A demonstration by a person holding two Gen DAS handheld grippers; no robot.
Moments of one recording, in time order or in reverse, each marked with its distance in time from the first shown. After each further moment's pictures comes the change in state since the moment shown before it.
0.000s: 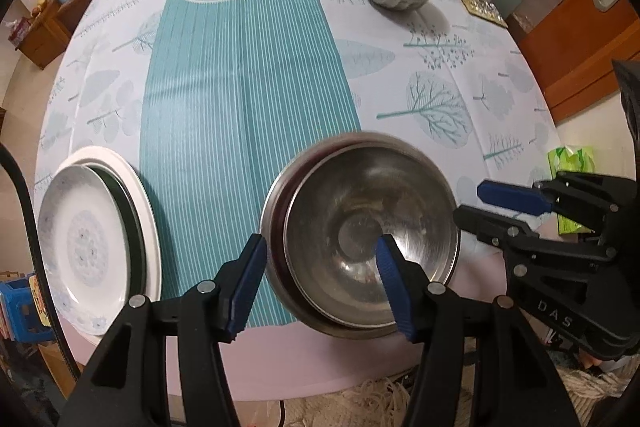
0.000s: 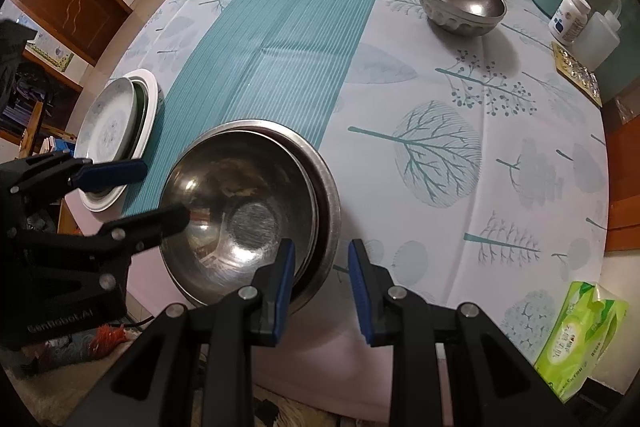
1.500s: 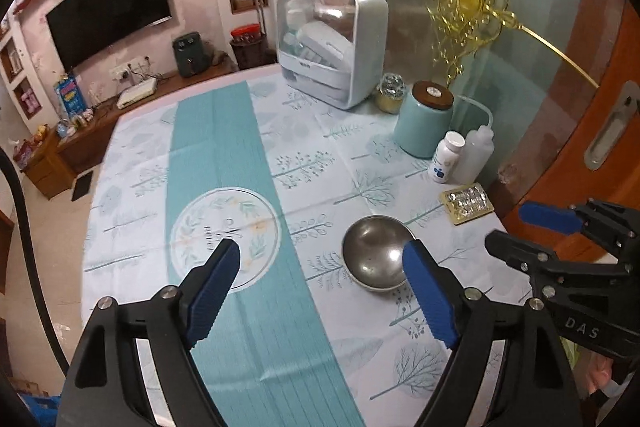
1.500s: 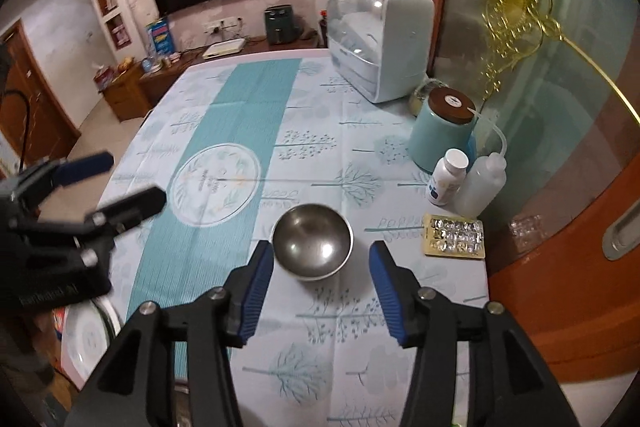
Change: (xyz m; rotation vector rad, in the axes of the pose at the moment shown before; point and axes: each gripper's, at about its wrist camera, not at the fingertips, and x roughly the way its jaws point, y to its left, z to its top) left arm -0.091 -0.045 0.257 0.186 -0.427 0.024; right arm -0.141 -0.117 0.158 0.209 -0.416 -0.197
